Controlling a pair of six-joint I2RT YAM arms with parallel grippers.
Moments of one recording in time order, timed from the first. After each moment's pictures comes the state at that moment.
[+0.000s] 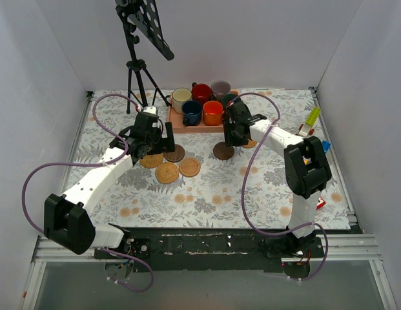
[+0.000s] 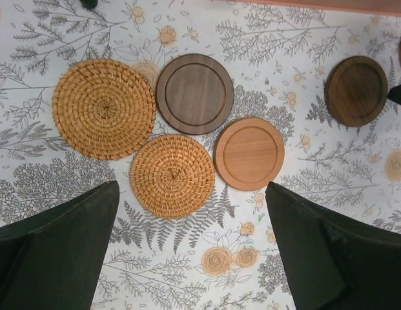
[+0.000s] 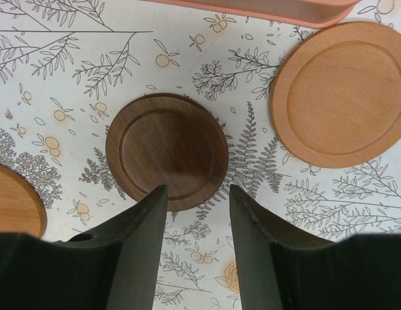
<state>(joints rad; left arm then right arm) -0.43 1.33 1.13 -0.58 -0.18 -0.45 0.50 1.91 1.43 -0.53 0.07 0.32</state>
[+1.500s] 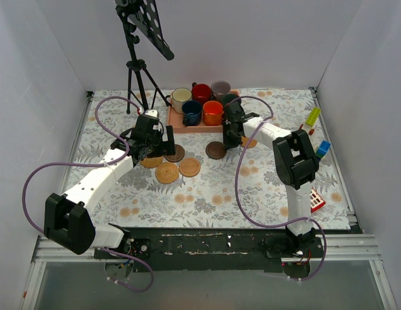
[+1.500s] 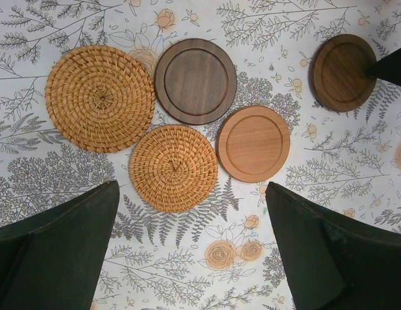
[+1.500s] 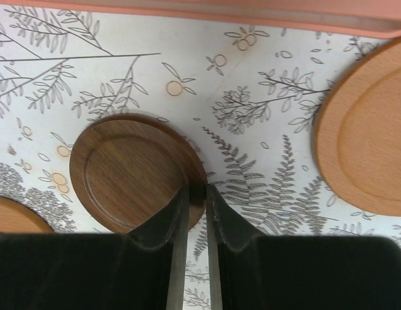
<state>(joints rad) -0.43 1.33 1.09 -0.58 -0.15 -0.44 0.49 2.08 1.54 -0.55 -0.02 0.40</state>
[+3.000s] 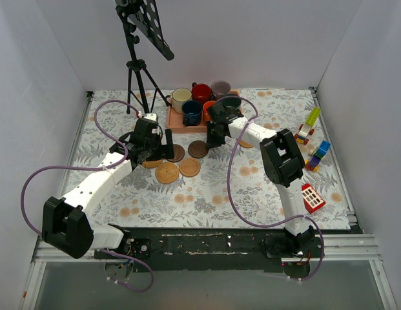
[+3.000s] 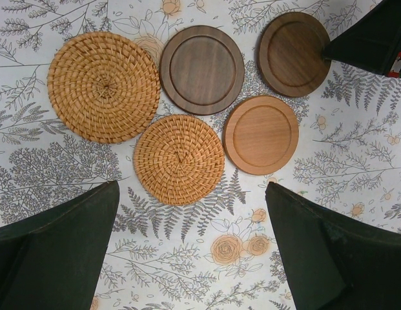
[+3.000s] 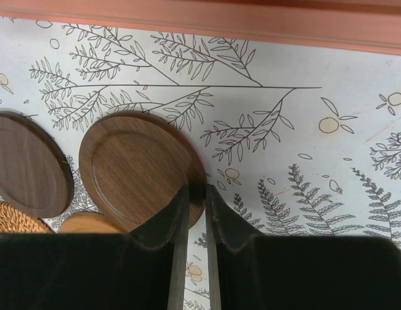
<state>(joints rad) -0.44 1.30 1.04 -0.57 -0.15 -0.44 0.60 2.20 1.70 -0.53 -0.07 0.55</state>
